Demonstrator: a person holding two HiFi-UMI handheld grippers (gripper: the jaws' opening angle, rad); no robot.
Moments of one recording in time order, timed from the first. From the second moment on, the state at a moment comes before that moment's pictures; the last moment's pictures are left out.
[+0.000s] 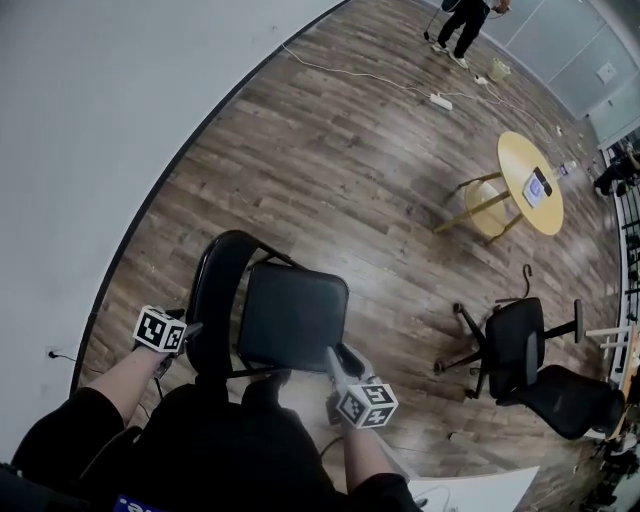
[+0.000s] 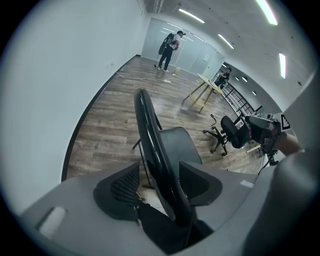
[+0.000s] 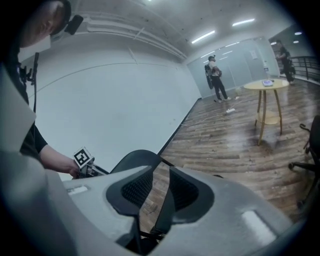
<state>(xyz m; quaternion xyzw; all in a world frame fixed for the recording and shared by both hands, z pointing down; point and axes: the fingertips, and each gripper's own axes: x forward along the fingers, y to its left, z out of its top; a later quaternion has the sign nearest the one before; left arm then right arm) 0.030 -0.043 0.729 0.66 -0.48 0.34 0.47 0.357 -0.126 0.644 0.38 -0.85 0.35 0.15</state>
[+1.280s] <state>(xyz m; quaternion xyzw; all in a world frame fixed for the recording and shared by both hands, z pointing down) 0.030 -0.026 0.758 0.57 -0.50 0.37 0.54 0.476 -0.108 0.959 0.33 -0.70 0.55 0.30</state>
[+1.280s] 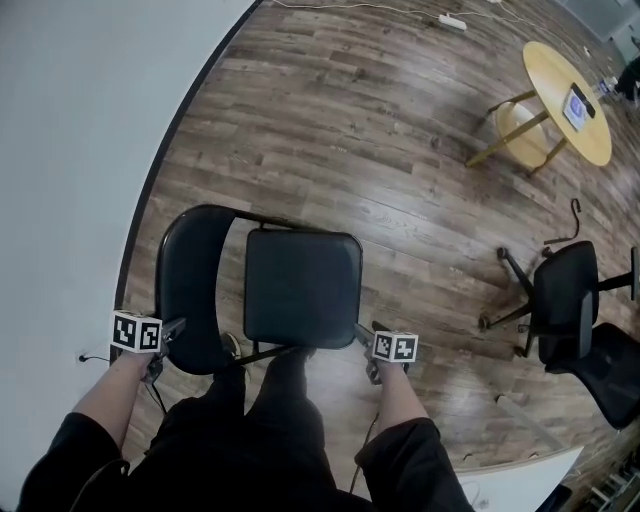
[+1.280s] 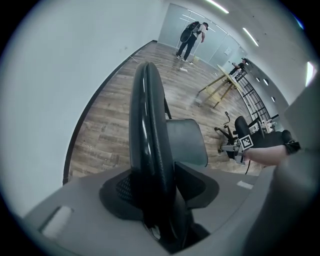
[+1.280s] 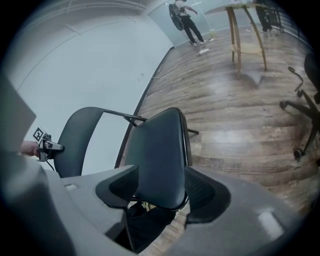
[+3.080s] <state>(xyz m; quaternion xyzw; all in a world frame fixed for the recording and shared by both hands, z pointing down) 0.035 -0.034 0.729 0.60 -0.50 0.29 0.55 0.441 -0.142 1.081 0.22 -0.70 0.64 0.23</state>
